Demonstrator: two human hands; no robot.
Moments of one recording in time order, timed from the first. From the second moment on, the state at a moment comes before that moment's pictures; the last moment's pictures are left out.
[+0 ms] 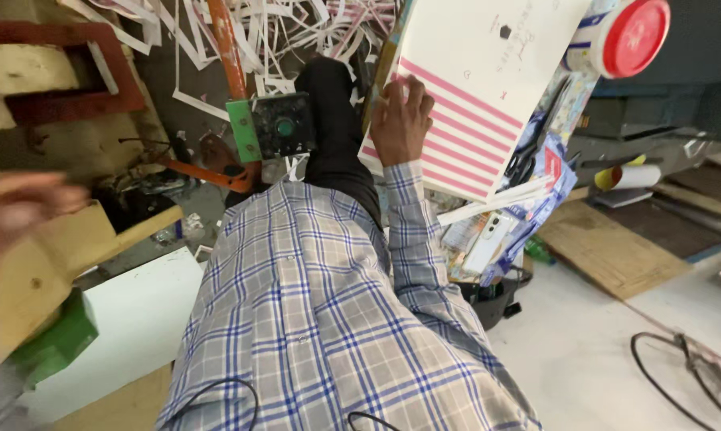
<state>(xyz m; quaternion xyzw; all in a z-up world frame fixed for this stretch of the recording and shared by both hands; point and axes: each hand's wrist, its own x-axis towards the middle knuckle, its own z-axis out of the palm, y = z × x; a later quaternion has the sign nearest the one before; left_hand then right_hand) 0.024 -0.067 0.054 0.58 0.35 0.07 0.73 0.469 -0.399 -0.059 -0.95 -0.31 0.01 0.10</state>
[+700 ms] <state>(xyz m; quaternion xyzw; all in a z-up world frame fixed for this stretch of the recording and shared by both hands) 0.241 -0.220 -0.041 0.42 0.30 -0.05 0.85 0.464 -0.398 -0.049 -0.94 -0.34 0.02 0.10</state>
